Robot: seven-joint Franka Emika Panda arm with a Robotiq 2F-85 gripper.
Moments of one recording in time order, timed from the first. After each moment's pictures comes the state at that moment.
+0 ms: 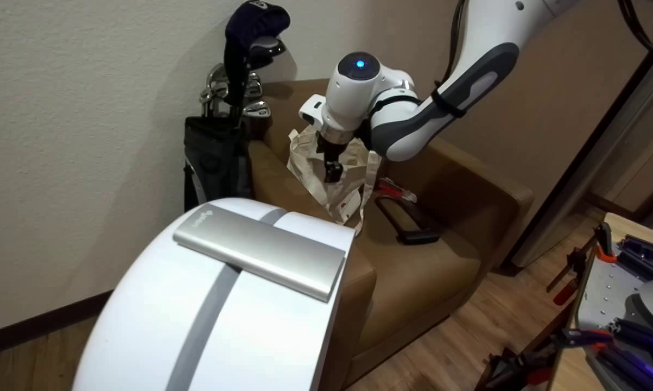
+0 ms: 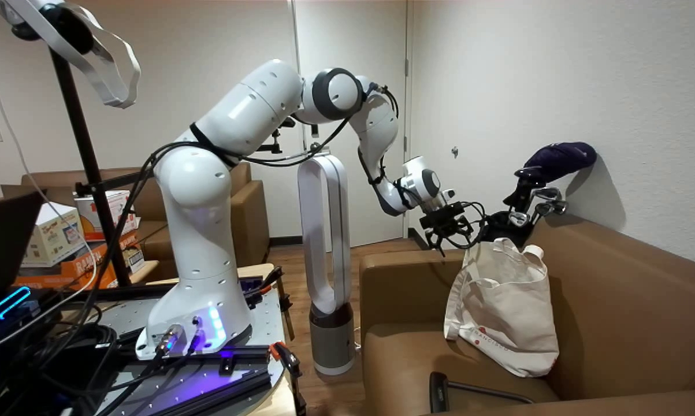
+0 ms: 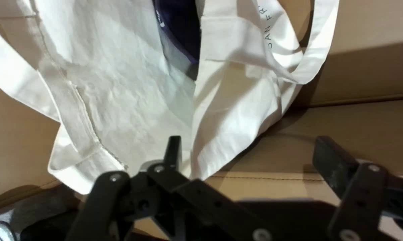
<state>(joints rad) 0.32 0.88 -0.10 -1.60 -0.75 2.71 -0.15</state>
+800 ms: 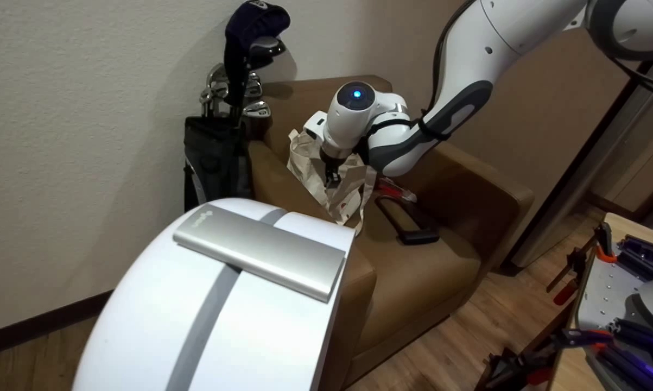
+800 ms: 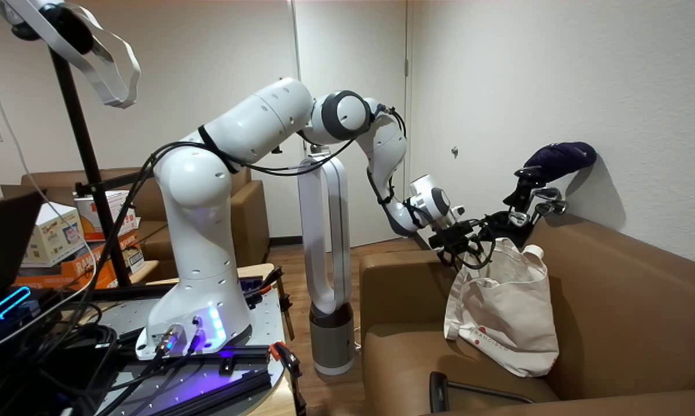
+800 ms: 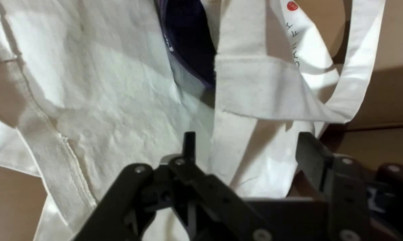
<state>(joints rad) 0.32 1.04 -0.17 -1.47 -0.79 2.76 -0.04</state>
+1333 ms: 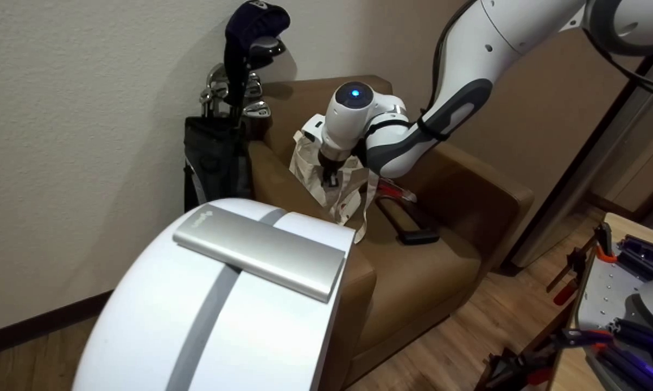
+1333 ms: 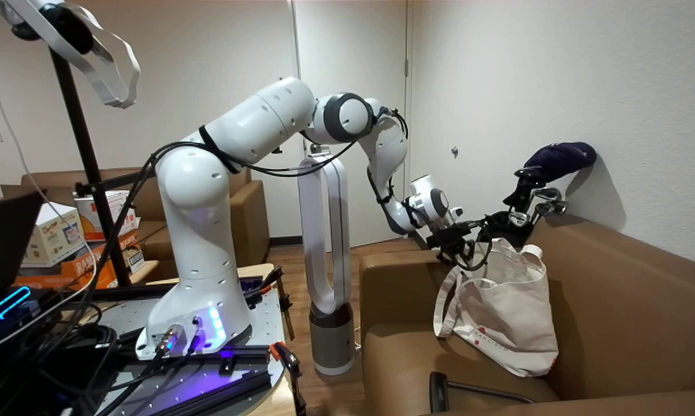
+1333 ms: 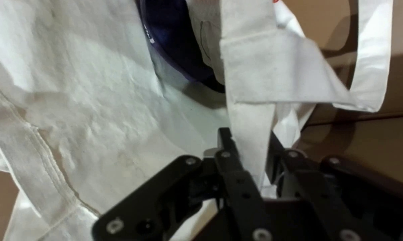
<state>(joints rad) 0.27 1.04 -0.10 -1.47 -0.77 2.74 -0.09</state>
